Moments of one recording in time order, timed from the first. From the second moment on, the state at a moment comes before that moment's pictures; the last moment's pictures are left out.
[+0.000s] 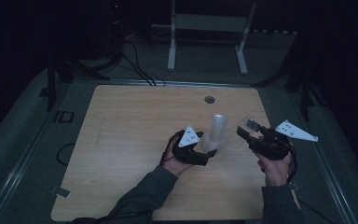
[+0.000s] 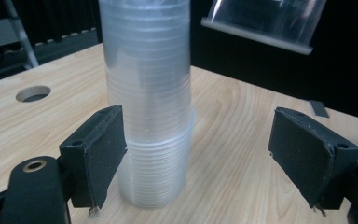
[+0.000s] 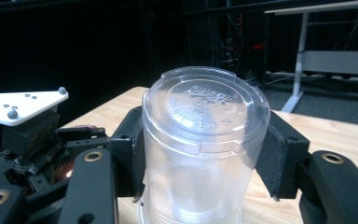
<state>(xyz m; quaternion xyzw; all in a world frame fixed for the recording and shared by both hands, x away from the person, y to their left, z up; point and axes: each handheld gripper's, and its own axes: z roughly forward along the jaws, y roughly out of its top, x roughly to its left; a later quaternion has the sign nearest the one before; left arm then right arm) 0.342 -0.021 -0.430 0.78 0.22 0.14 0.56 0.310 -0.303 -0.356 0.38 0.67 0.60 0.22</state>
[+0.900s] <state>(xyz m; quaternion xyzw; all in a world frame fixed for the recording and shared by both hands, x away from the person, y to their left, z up) 0.326 -0.022 -0.414 0.78 0.20 0.15 0.58 0.305 -0.300 -0.394 0.42 0.65 0.61 0.17</state>
